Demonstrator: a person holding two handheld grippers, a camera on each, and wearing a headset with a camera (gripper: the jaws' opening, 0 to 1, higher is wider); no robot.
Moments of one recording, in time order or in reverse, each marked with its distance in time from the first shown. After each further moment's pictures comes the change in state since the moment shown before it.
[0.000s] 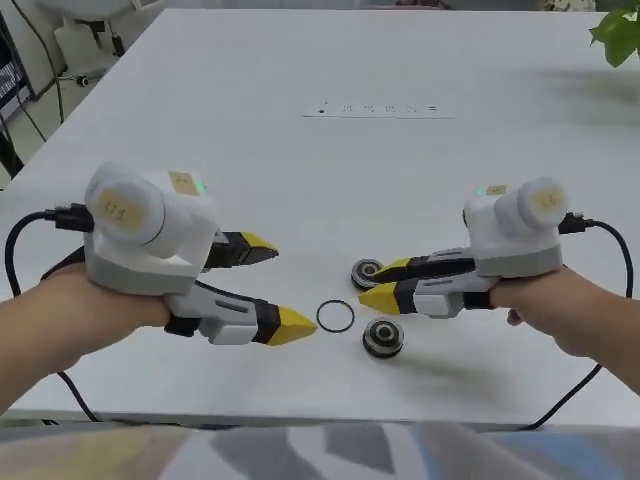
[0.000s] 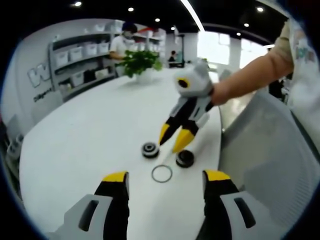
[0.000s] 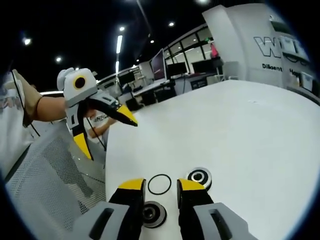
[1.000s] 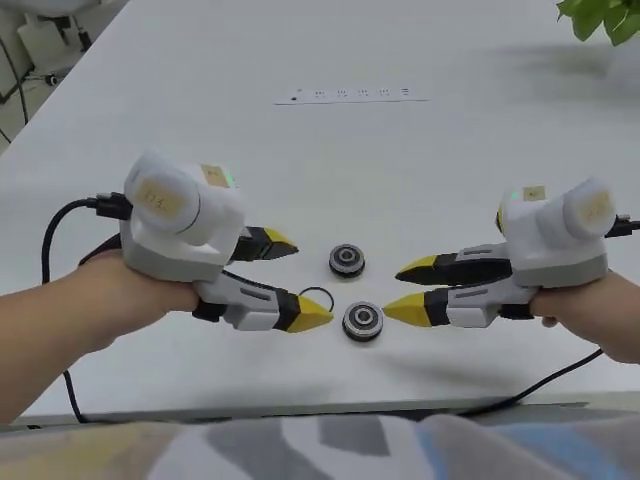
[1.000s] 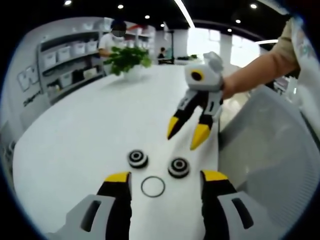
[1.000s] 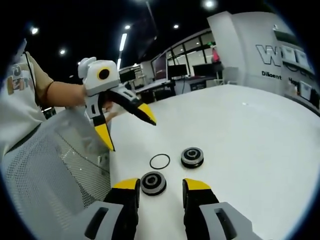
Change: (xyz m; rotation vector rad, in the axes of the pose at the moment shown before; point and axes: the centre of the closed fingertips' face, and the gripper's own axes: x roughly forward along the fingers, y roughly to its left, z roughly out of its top) left arm 0.042 -0.016 0.006 0.045 0.035 -0.086; right arm -0.040 0.011 -0.032 -0.065 0.008 -0.032
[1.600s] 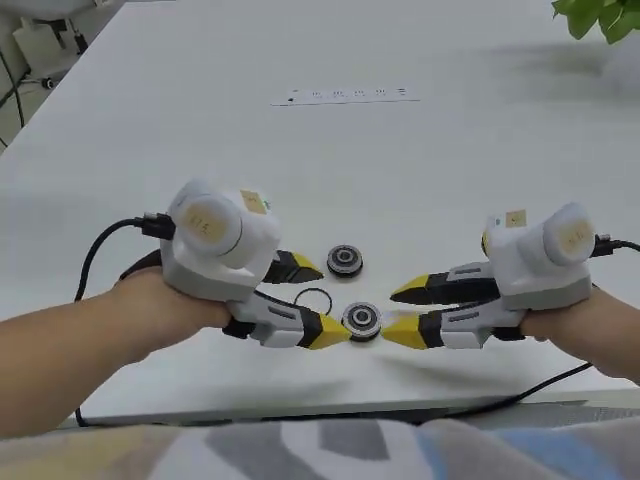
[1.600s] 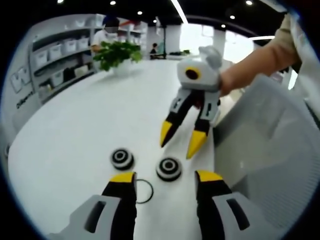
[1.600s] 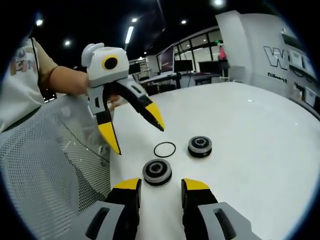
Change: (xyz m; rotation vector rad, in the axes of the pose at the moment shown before) left arm 0.030 -0.016 -0.012 0.024 0.039 -0.062; right arm 0.011 0.003 -0.024 -0.057 0.053 0.021
